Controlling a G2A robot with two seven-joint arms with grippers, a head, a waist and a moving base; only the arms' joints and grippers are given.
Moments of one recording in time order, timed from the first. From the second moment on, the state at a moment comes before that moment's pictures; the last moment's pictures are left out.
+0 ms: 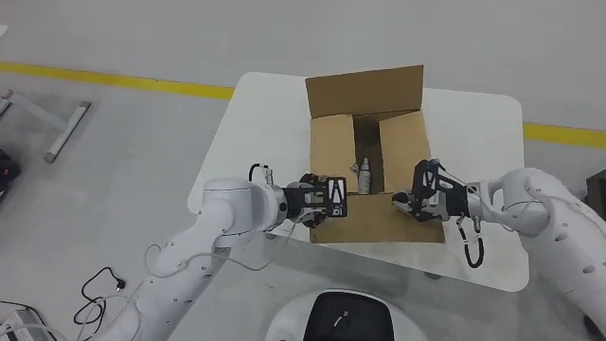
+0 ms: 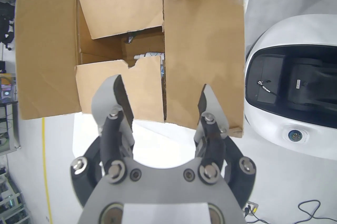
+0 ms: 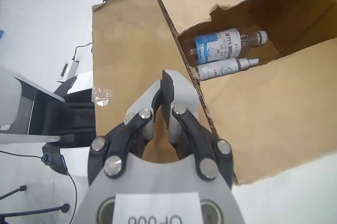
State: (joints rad) left arm 1.30 -1.08 -1.36 -2.09 1.38 -0.90 -0.76; right arm -0.51 -1.03 0.54 -1.18 -0.57 -1.01 0.51
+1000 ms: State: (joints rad) left arm 1.27 -1.07 -1.36 -2.06 1.33 -0.75 -0.78; right arm -0.54 -1.05 0.68 -1.17 -0.83 -1.01 0.14
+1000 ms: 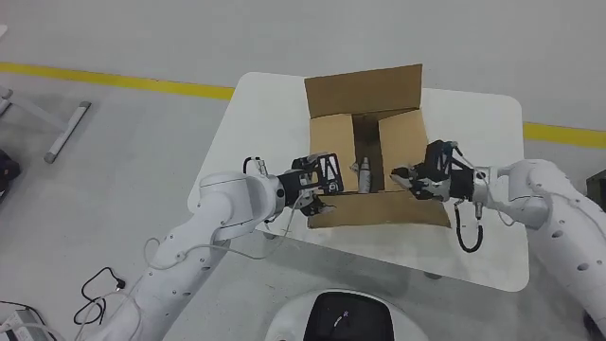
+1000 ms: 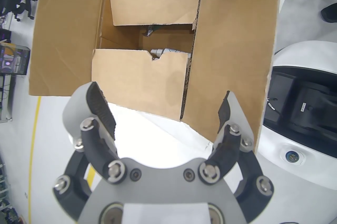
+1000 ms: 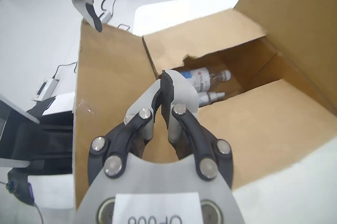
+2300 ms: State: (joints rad) left arm 1.24 -1.06 -1.35 -2.05 1.31 -0.69 -0.75; right arm -0.56 -1.17 0.68 -0.81 -0.70 -0.68 0.20
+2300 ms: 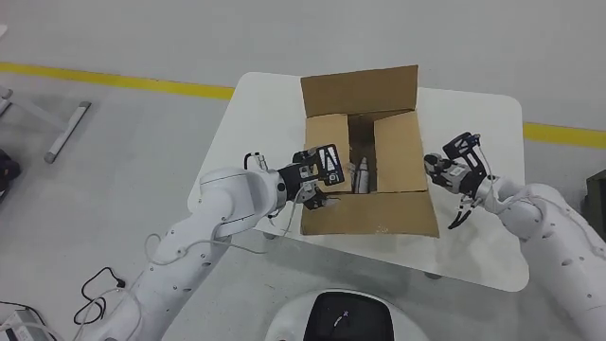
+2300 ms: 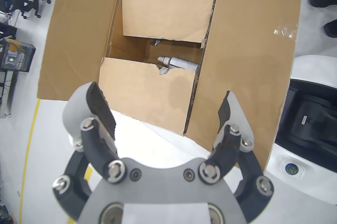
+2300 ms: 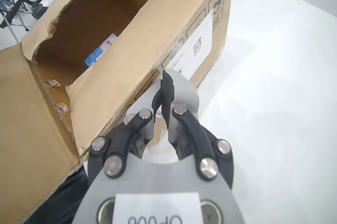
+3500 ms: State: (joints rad) left arm 1.10 -1.11 -1.16 -1.93 1.31 -0.23 -1.00; right arm -0.65 -1.11 0.85 -1.06 -0.87 -0.73 0.23
